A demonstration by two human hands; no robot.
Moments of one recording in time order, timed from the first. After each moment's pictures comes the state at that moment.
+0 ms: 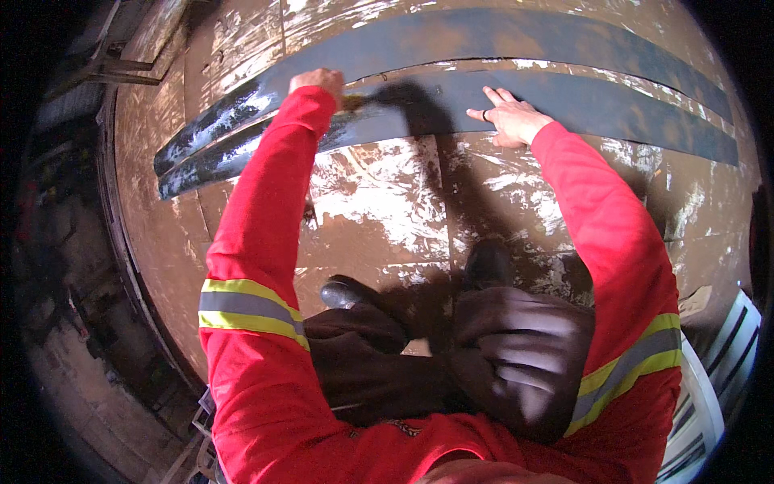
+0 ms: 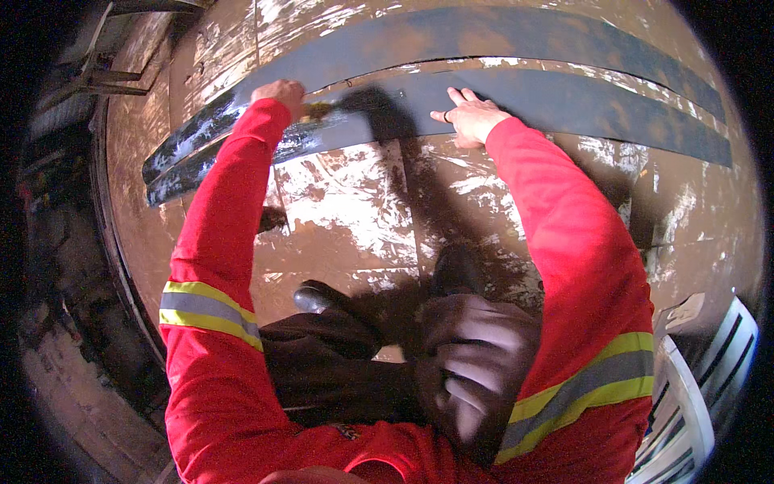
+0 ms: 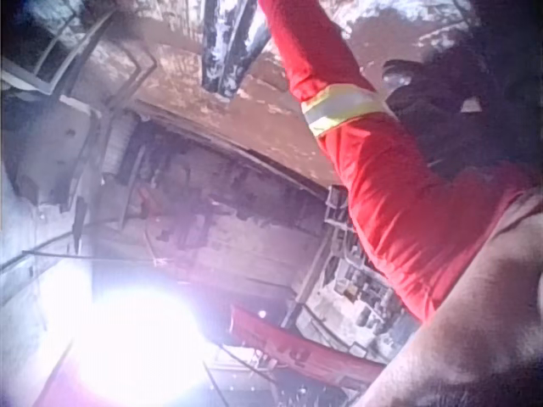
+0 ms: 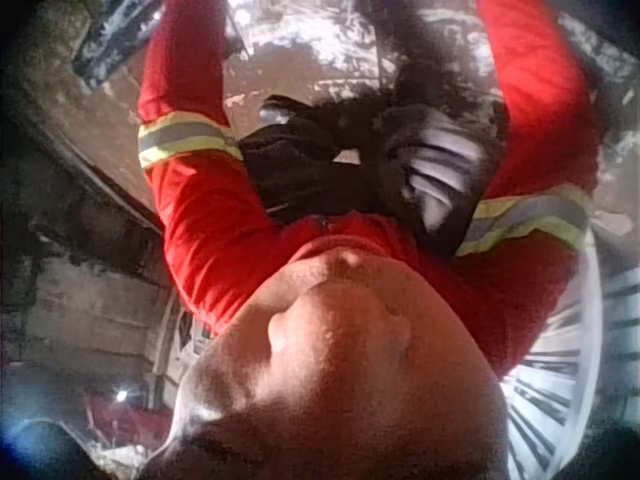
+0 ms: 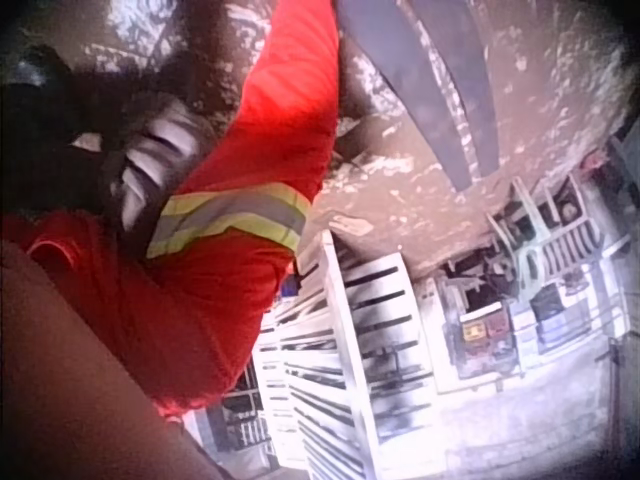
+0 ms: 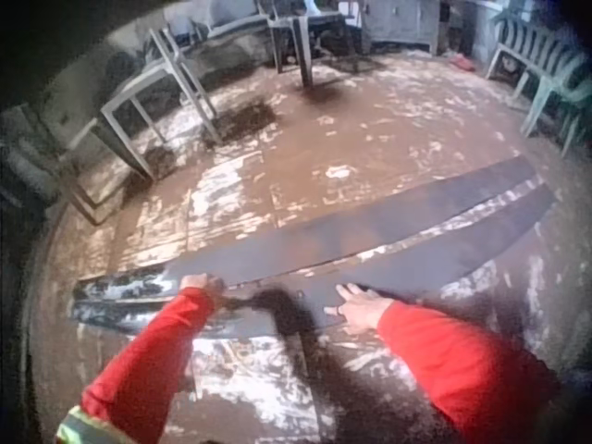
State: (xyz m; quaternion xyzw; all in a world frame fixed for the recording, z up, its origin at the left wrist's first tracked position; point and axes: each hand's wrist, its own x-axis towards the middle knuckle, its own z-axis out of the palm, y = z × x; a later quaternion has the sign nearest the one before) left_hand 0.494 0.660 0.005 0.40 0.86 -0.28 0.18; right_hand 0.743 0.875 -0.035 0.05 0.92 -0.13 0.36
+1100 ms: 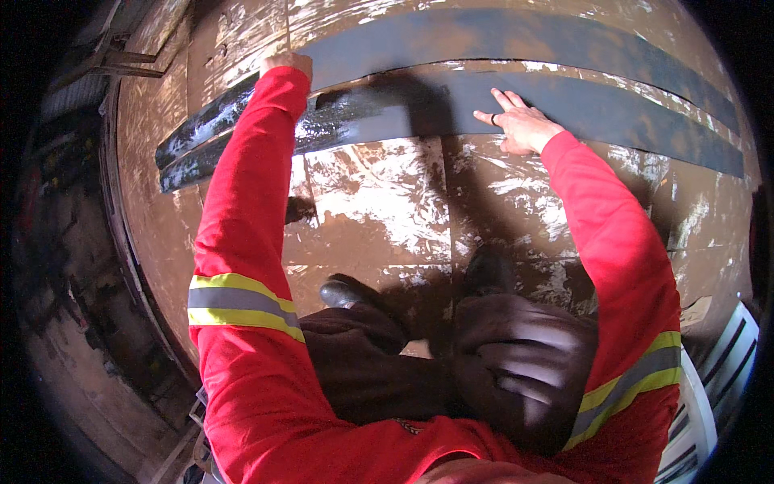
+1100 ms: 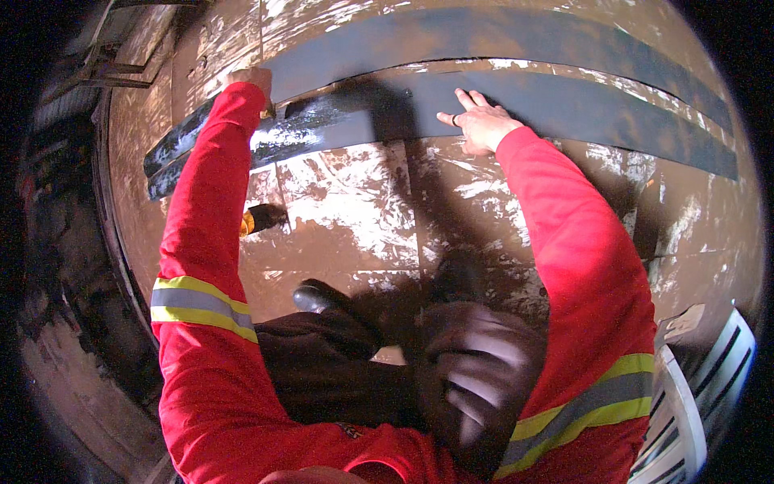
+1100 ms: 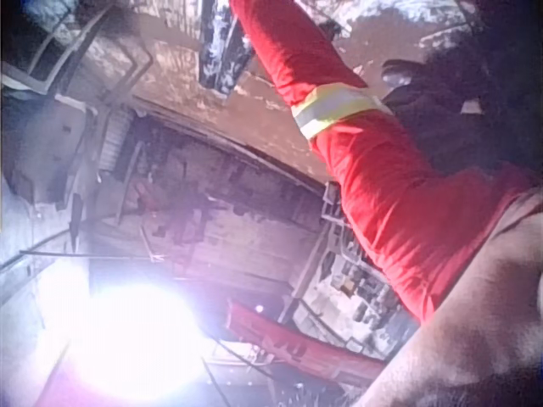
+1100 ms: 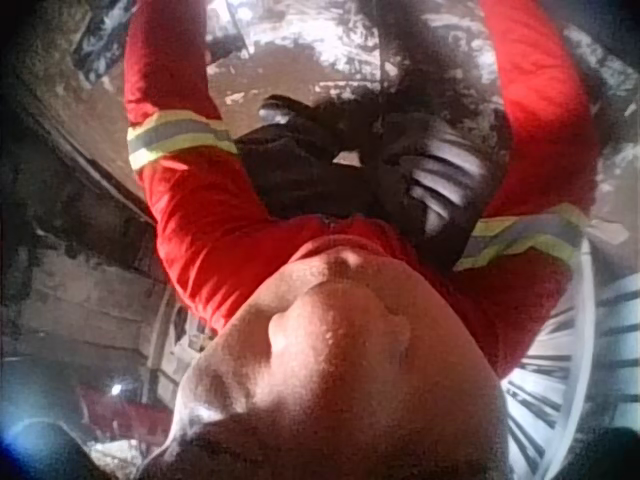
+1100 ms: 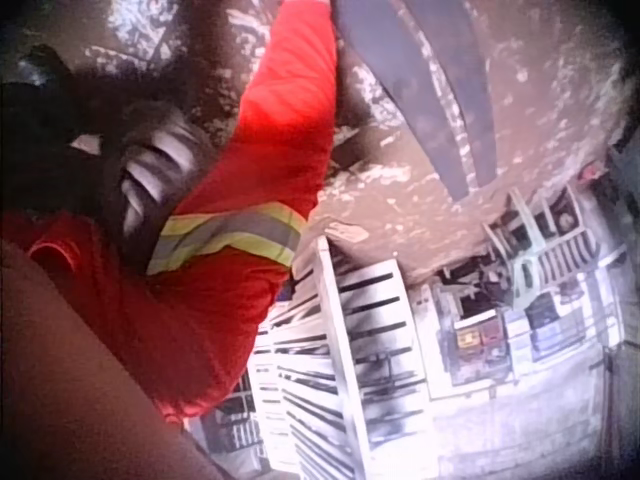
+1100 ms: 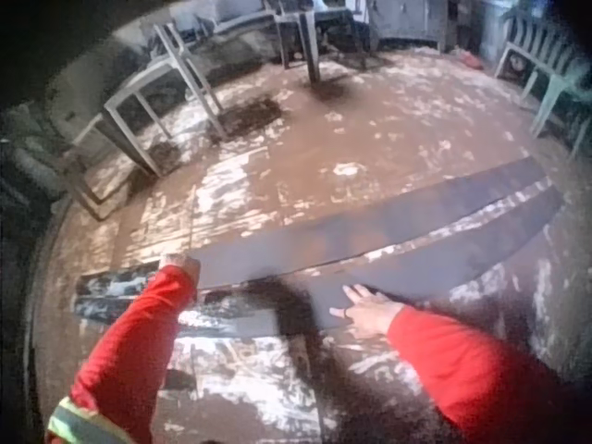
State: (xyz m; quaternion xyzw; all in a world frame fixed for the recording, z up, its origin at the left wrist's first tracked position) left_hand 0.449 0.655 0.027 0.35 0.84 -0.39 0.12; right_hand 0.750 0.877 -0.043 0.05 0.93 -0.14 0.34
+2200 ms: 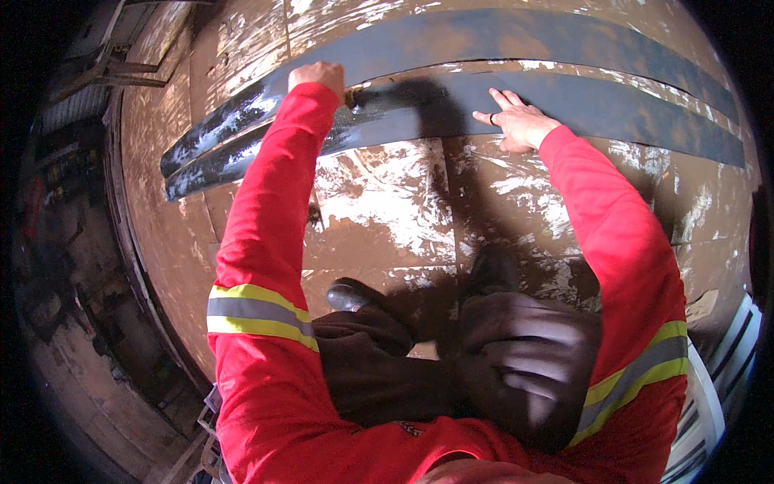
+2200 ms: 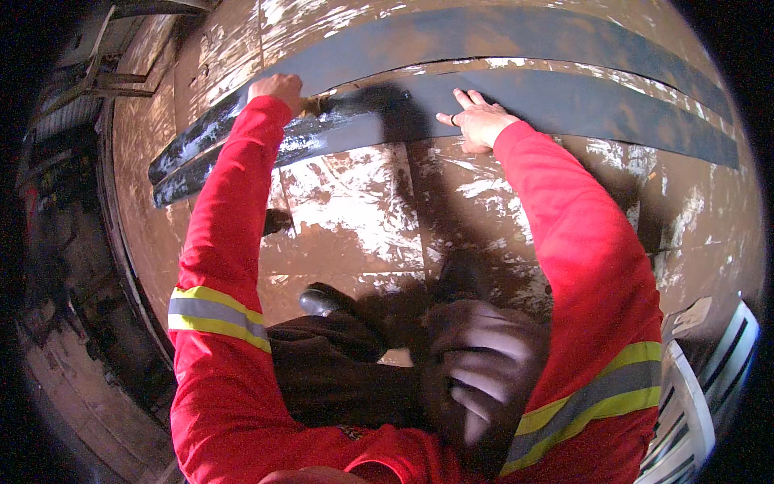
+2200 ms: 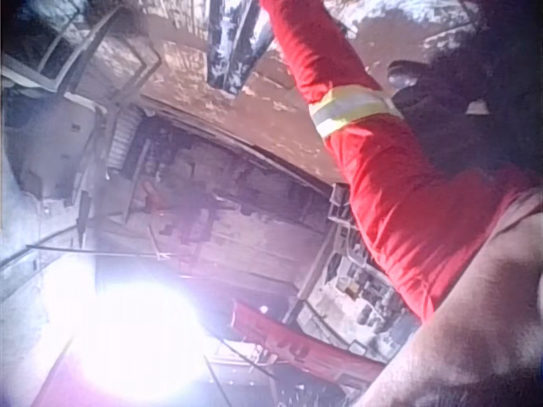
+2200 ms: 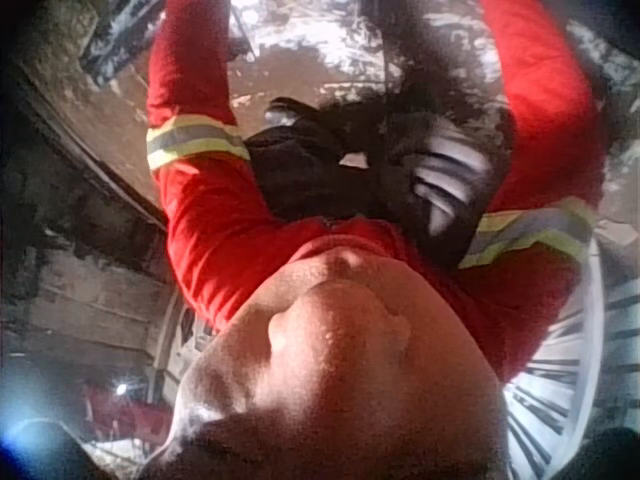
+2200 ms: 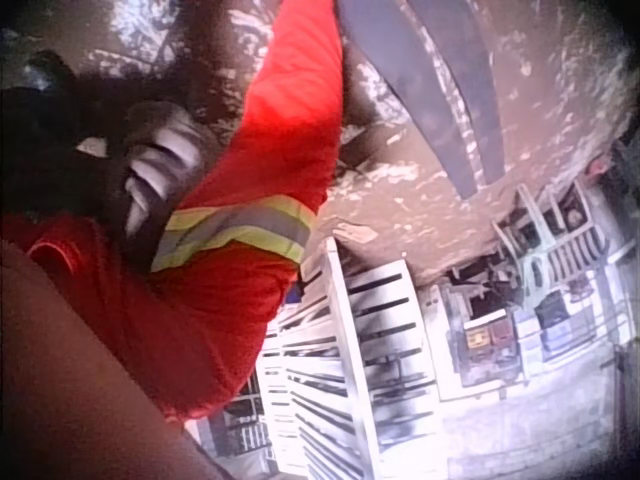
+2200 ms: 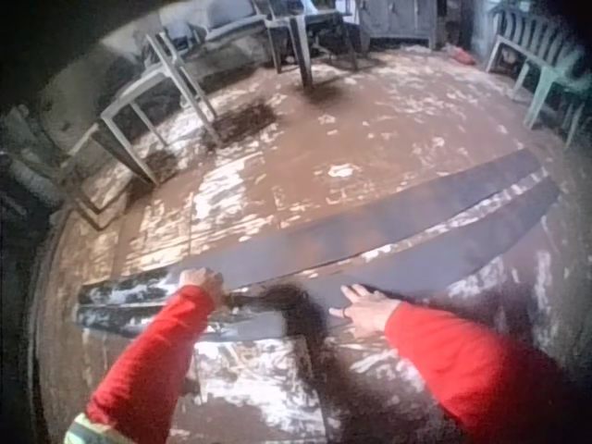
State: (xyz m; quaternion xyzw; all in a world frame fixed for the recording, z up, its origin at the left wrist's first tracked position) left_hand 0.496 0.673 0.021 0.40 0.85 -0.30 0.14; right_hand 0.746 0.876 -0.040 0.05 0.92 -0.15 0.36
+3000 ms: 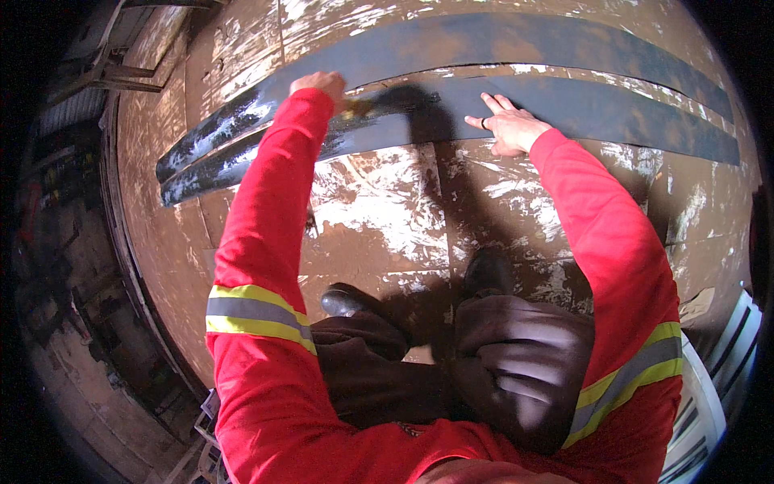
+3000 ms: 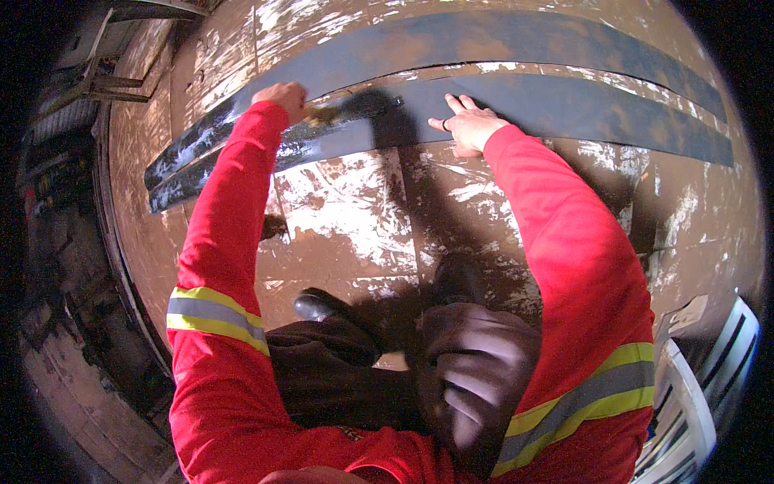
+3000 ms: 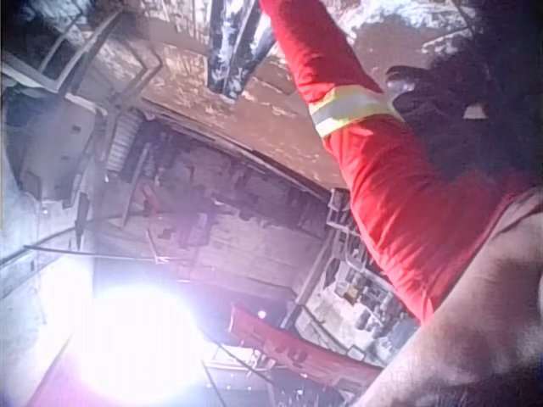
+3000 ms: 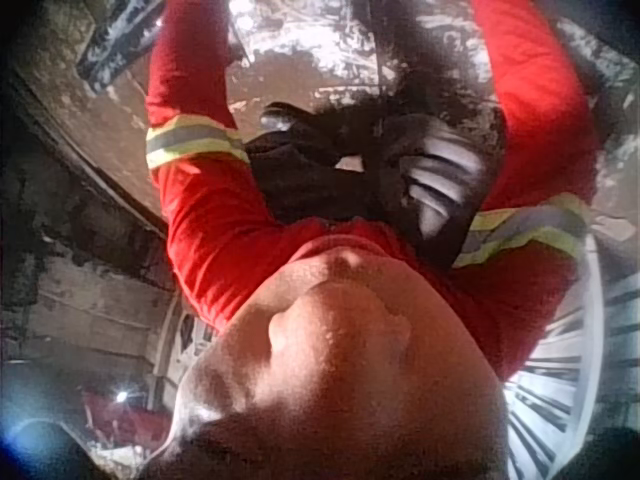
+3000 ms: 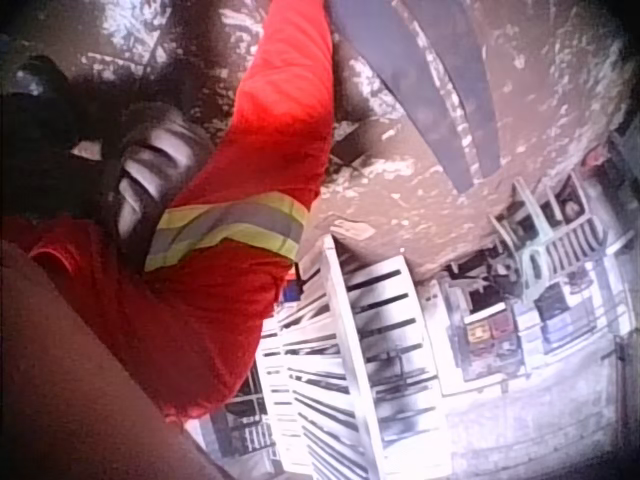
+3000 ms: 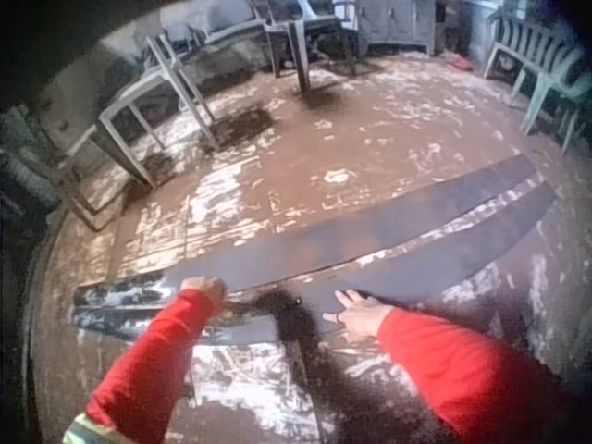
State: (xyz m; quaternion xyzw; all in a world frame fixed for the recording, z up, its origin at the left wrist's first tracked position) left_hand 0.495 0.676 0.006 0.41 0.86 -0.25 0.19; right_hand 0.751 0.880 -0.046 0.05 0.93 -0.14 0.35
